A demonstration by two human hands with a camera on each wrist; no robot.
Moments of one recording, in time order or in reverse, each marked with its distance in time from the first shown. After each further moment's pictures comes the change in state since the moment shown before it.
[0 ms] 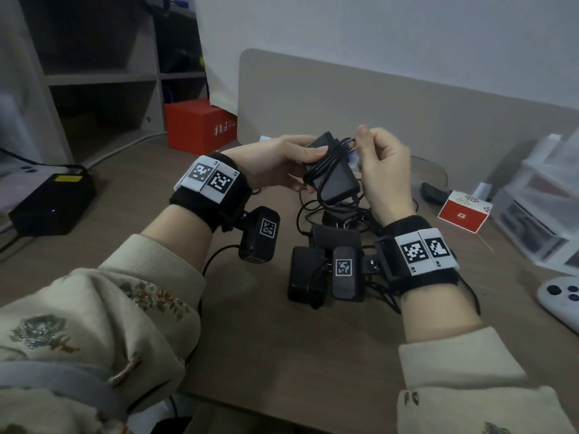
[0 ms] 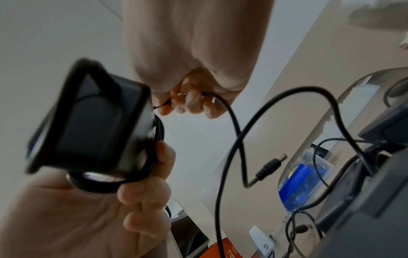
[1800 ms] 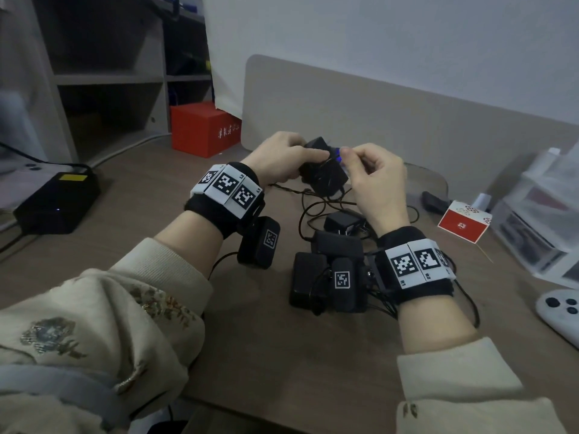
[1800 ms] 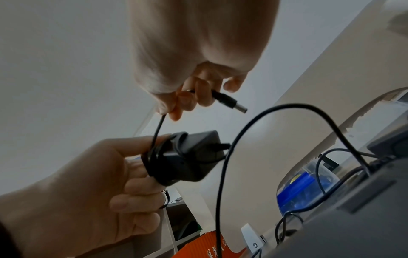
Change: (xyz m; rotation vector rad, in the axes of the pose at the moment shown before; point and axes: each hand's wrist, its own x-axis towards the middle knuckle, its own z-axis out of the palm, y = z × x) left_hand 0.015 -0.004 -0.006 0.364 0.511 -0.081; right_hand -0.004 0.001 0.007 -0.209 -0.014 -0.037
